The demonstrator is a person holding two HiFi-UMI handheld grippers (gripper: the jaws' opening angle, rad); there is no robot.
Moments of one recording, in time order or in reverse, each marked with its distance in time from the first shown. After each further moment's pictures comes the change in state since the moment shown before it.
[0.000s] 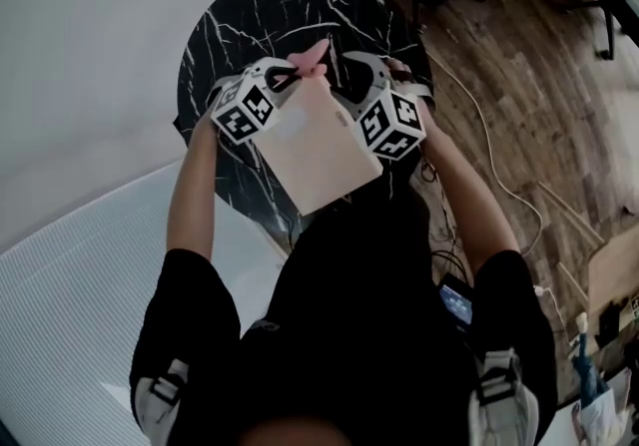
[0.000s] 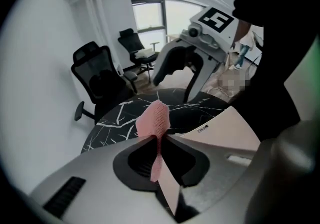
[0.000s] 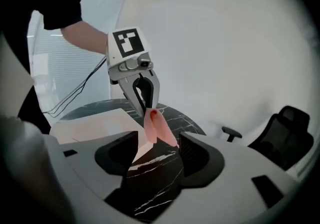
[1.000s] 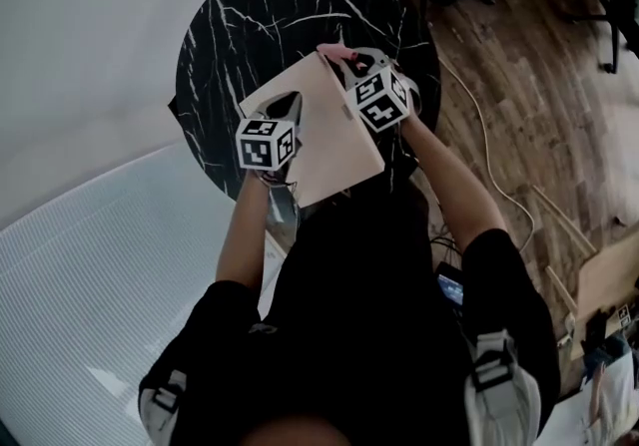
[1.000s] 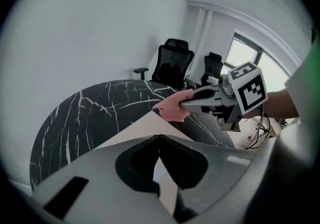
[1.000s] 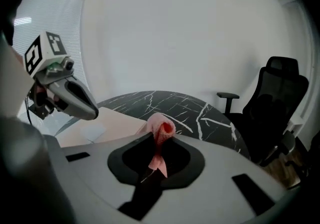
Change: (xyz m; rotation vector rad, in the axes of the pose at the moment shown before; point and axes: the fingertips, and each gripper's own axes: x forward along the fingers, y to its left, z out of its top) left arm 0.007 -0.048 -0.072 -1.038 -0.180 0.328; right arm 0.071 -0.007 -0.060 0.342 0.116 -0.062
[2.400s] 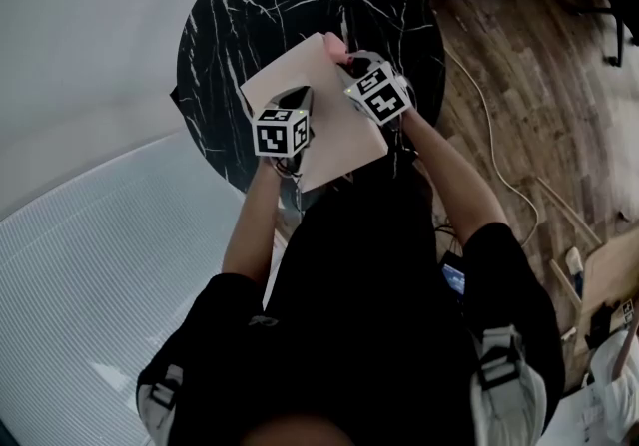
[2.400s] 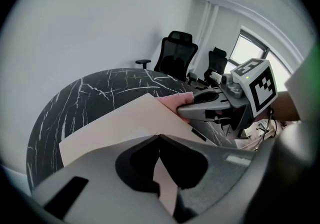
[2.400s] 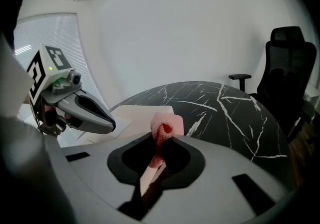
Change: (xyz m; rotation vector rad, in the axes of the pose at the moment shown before) left arm 0.013 -0.014 -0.045 -0.036 0.070 0.022; right arm 0.006 0.056 -0.035 0.138 0.024 0.172
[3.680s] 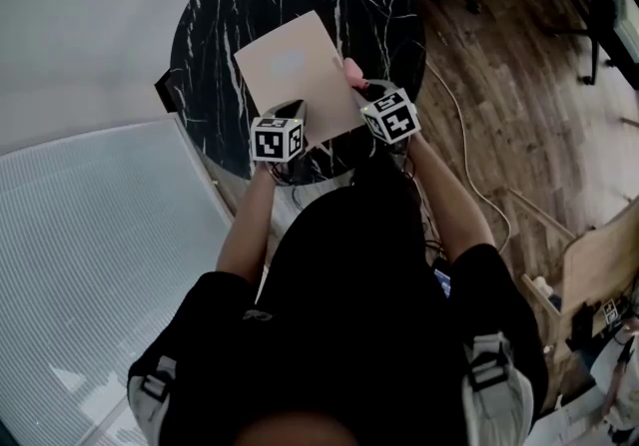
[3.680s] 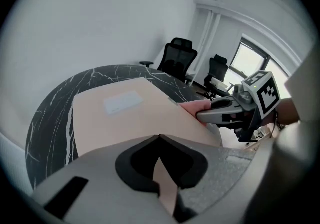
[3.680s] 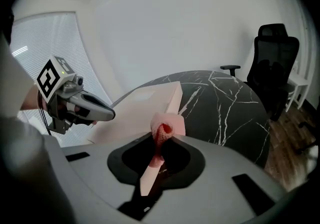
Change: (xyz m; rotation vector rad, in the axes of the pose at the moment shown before) left arm -0.050 -0.050 -0.092 -0.089 -0.067 0.013; right arm -0.084 0.055 -0.096 0.049 0.040 -0.037
